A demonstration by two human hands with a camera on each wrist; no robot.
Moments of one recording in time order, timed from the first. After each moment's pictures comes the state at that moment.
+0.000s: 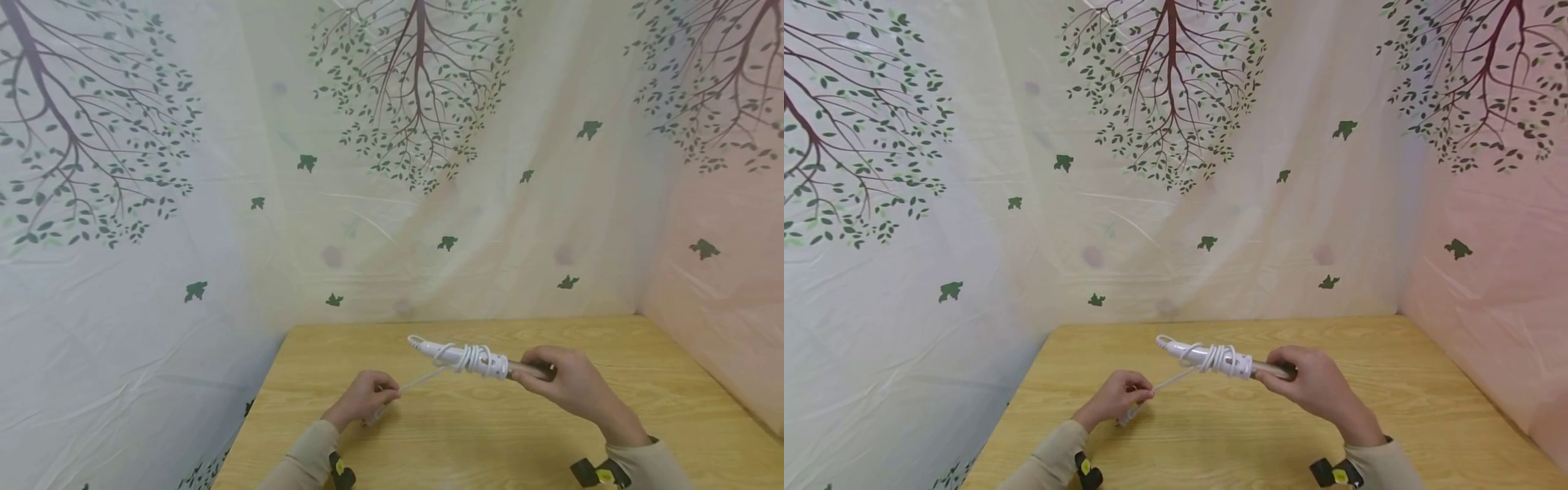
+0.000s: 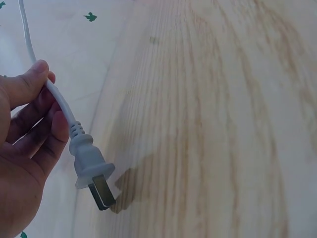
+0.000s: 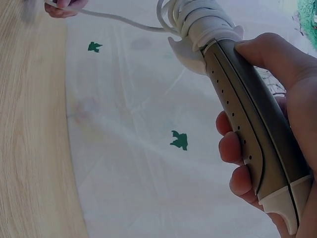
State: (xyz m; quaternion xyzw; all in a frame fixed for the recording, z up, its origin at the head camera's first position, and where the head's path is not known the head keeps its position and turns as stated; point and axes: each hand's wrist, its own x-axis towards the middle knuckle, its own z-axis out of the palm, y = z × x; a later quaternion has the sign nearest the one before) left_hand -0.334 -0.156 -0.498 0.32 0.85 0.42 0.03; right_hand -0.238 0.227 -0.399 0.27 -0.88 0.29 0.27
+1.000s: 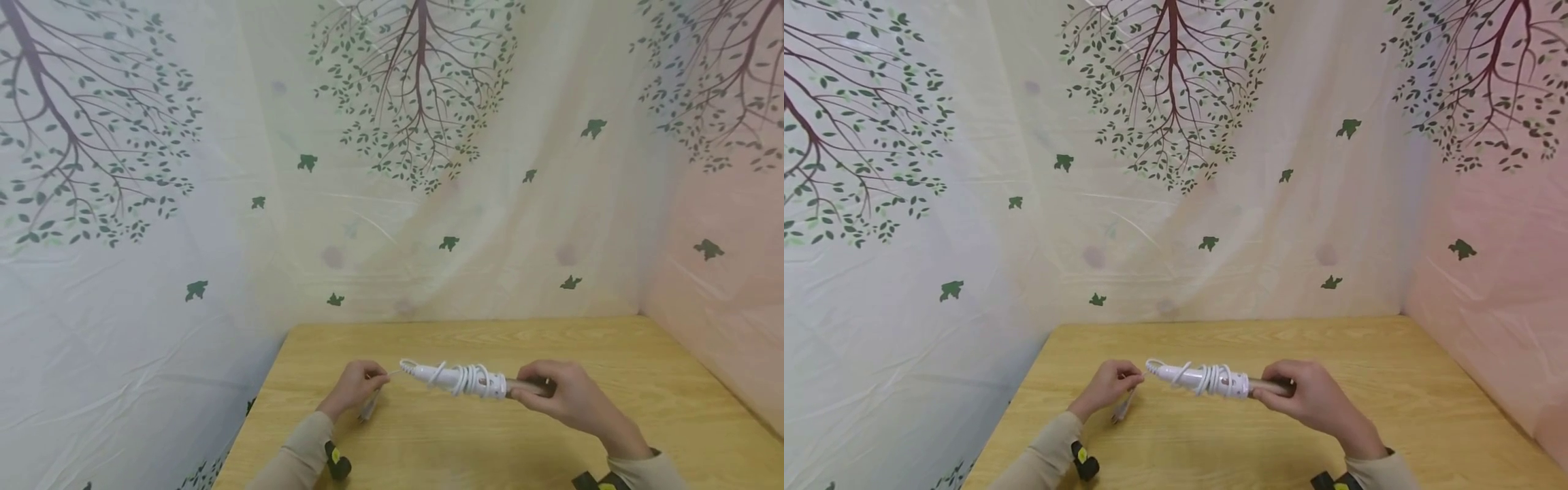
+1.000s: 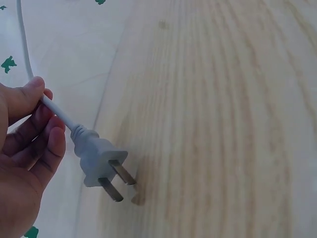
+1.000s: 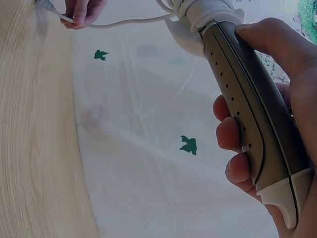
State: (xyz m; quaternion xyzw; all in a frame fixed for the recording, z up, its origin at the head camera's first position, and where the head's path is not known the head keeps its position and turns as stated) left_hand -0.355 -0.171 -0.500 0.27 0.86 0.44 0.00; right_hand -0.229 0.221 -0.408 0.33 -0.85 0.35 0.23
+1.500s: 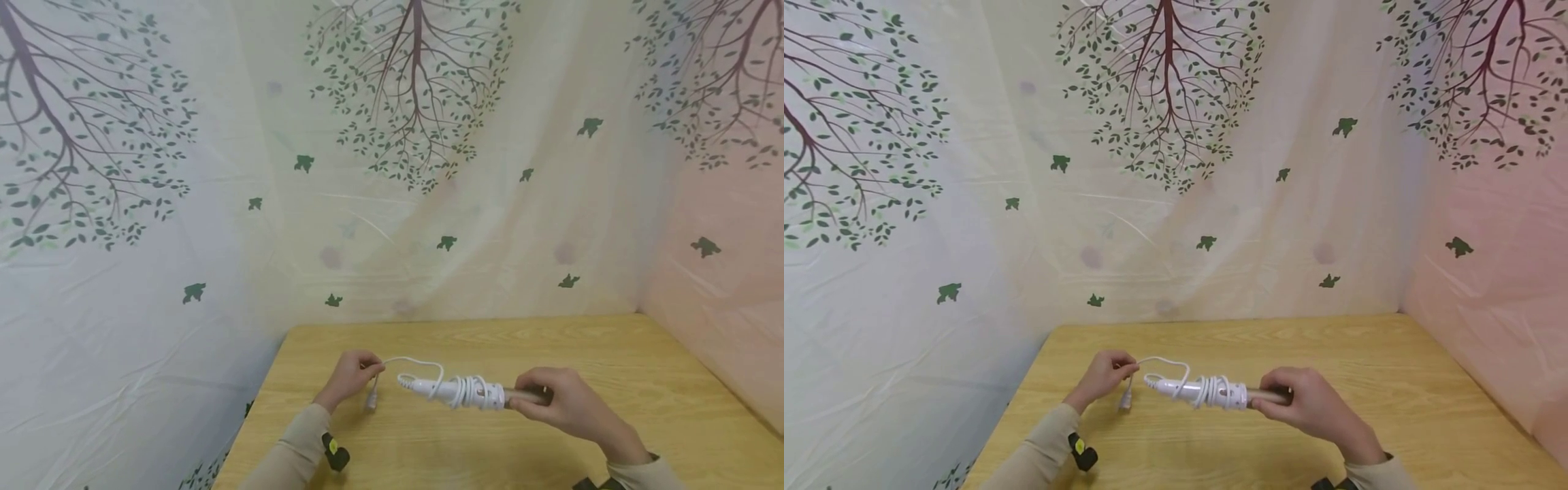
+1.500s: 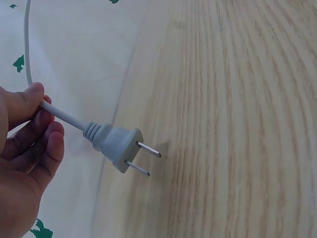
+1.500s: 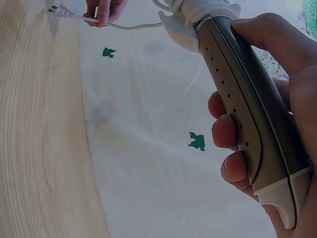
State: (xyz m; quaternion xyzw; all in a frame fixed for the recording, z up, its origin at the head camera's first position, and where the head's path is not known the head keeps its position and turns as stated) left_hand -0.361 -0.172 -0.479 0.26 0.86 0.43 -0.04; right_hand -0.224 0.223 -0.414 0.34 -0.85 0.36 0.18
